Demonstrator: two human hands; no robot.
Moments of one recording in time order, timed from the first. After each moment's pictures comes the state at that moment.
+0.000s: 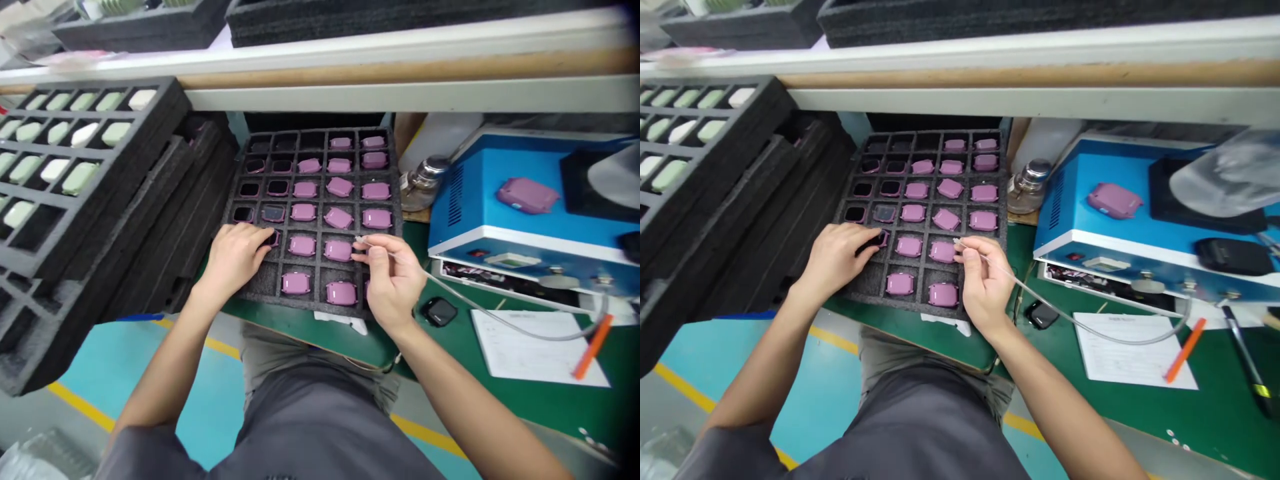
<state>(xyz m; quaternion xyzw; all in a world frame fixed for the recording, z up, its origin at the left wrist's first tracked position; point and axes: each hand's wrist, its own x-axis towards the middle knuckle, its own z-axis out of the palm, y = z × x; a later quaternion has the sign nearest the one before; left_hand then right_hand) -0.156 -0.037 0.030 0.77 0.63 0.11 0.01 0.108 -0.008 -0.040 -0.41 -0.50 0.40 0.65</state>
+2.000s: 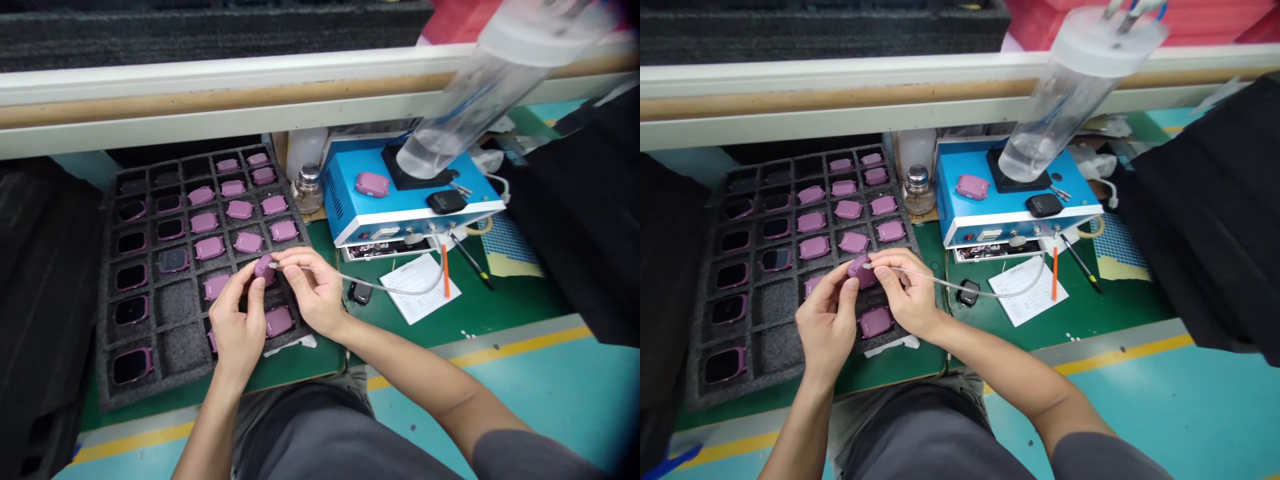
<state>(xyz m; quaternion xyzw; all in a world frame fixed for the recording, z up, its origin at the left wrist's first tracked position) -0.025 -0.015 -0.017 0.62 0.57 0.49 0.21 0.116 0.012 -0.032 -0.40 -0.55 0.34 0.65</state>
